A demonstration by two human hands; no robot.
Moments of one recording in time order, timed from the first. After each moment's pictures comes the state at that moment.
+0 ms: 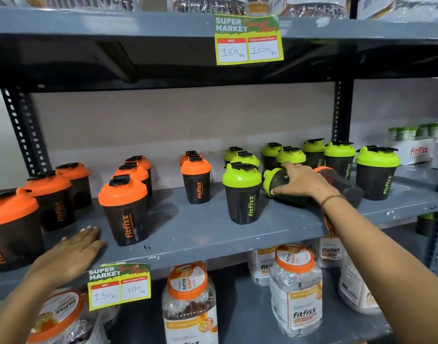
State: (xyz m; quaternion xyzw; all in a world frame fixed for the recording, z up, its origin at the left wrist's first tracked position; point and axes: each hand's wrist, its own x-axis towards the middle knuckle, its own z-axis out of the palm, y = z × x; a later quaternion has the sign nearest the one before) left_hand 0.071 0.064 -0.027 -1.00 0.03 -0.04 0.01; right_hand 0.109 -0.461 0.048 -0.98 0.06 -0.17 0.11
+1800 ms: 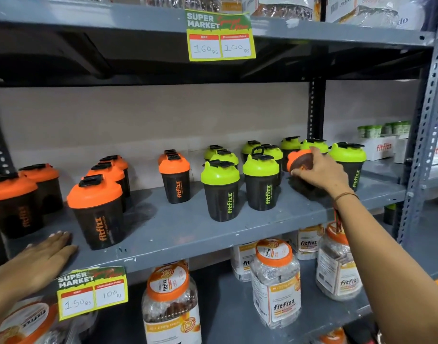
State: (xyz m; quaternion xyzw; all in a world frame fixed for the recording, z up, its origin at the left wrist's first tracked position) left_hand 0.113 0.107 -0.057 -1.00 0.05 -0.05 0.06; right_hand 0.071 -0.538 0.045 -0.91 0.21 -0.31 0.20
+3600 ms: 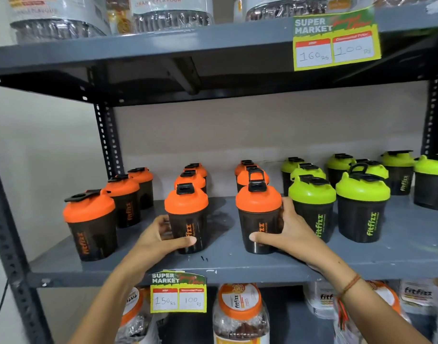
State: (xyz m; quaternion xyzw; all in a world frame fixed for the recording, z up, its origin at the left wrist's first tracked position) left_hand 0.054 0.015 -0.003 -0.82 0.04 -0.12 -0.56; right_hand 0.075 -0.291 -0.001 -0.85 -0.17 -0.14 0.48
